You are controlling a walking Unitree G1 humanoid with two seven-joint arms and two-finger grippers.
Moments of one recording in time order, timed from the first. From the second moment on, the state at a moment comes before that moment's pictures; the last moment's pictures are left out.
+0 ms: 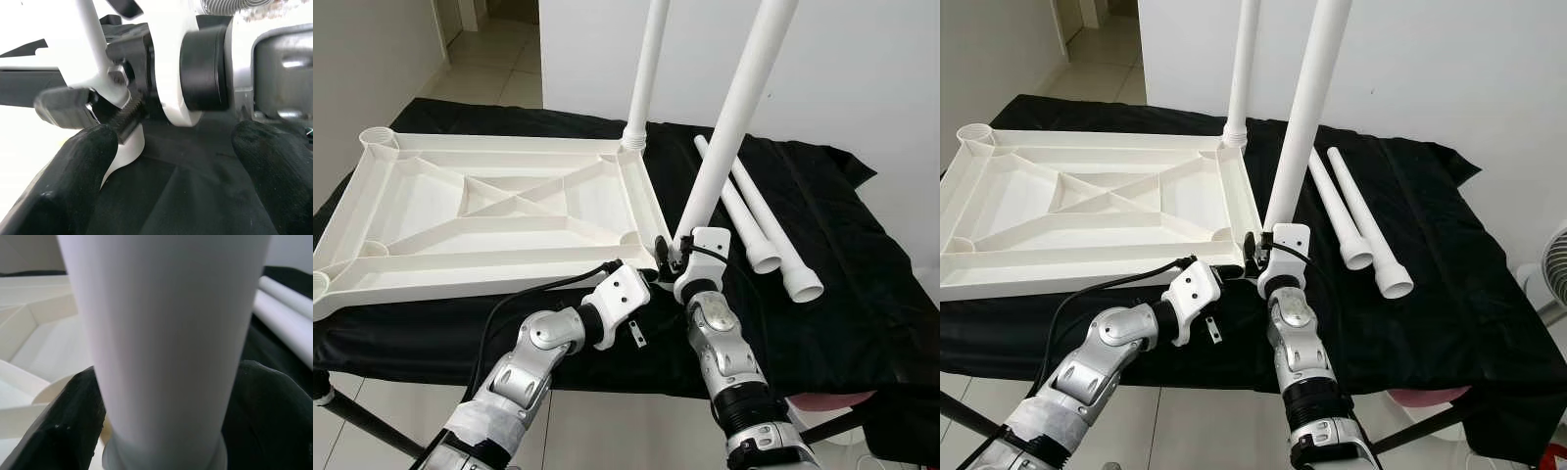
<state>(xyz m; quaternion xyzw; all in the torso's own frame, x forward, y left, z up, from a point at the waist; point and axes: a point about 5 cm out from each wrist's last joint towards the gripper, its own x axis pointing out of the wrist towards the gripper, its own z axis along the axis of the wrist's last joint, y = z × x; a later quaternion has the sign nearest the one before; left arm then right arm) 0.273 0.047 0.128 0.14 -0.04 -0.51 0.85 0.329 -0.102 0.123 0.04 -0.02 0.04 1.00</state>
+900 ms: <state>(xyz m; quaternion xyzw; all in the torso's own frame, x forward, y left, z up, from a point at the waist) 0.273 0.047 0.128 0.14 -0.04 -0.51 0.85 0.351 -0.121 0.135 -0.06 -0.02 0.35 0.94</state>
